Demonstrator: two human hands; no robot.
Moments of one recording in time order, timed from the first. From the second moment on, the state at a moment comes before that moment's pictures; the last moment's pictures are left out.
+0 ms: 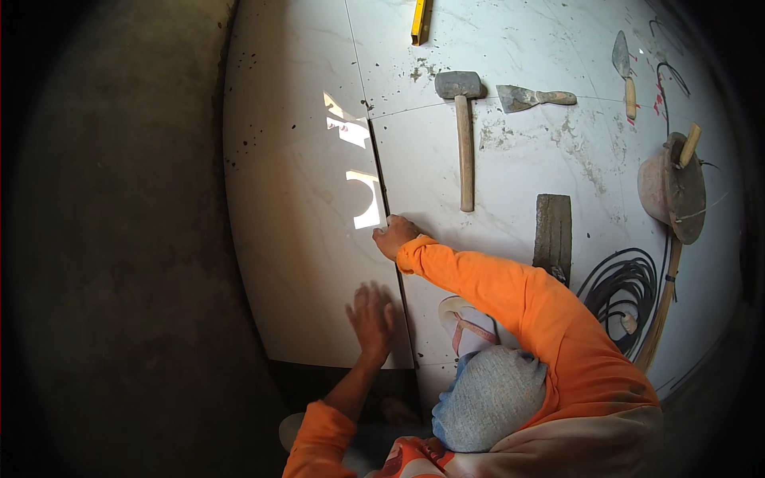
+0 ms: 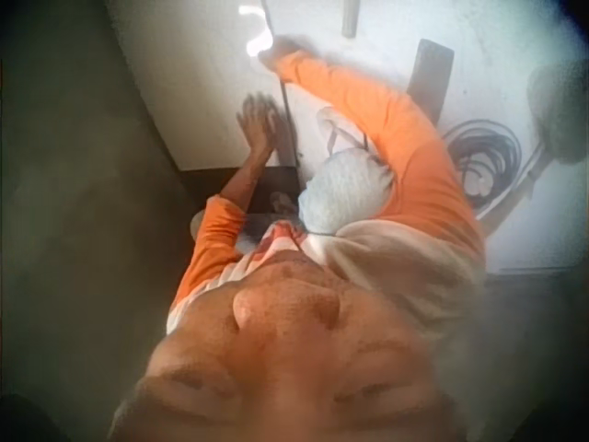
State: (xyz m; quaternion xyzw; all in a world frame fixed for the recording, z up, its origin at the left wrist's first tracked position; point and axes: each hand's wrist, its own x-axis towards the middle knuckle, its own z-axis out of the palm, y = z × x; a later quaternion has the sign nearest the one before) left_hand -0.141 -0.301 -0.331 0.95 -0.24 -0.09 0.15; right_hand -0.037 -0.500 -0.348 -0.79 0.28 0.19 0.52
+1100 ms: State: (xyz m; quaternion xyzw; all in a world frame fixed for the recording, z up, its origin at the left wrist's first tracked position) left_hand -0.211 -0.126 -0.414 0.49 0.67 -0.08 0.56; right_hand -0.037 -0.493 -0.339 -0.88 0.17 0.26 0.35
